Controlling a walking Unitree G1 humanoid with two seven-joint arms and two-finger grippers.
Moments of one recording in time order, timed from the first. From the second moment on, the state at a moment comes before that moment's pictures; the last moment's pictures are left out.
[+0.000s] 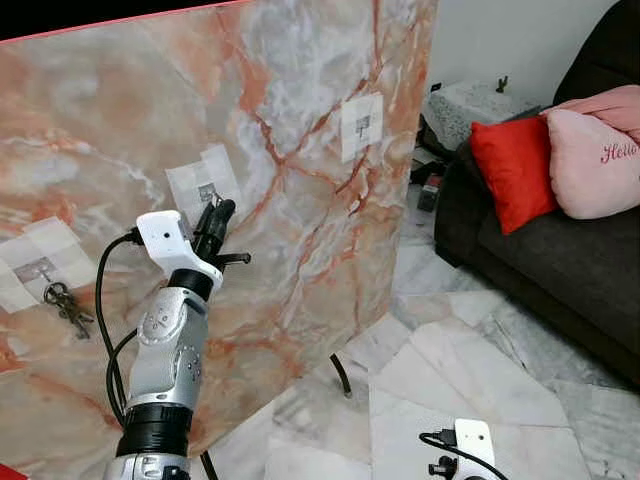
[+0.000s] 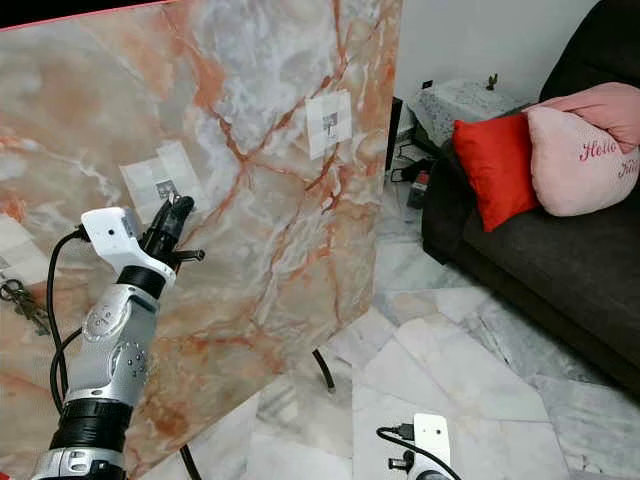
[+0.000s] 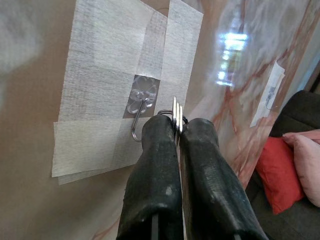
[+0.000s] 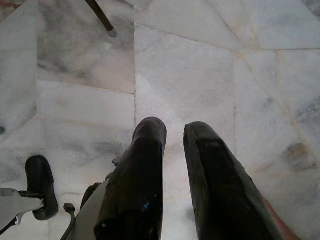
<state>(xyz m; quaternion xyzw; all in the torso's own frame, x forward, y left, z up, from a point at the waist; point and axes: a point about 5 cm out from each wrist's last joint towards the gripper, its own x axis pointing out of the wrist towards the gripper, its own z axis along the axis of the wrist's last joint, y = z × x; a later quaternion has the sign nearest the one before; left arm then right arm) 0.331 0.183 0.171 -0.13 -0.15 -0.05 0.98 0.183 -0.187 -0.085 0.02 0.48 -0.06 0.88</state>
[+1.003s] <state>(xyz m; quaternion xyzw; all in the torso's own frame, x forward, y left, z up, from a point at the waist) 0.331 0.186 0.170 -0.12 -0.14 -0.03 0.98 0.183 -0.187 -0.085 0.02 0.48 -0.06 0.88</state>
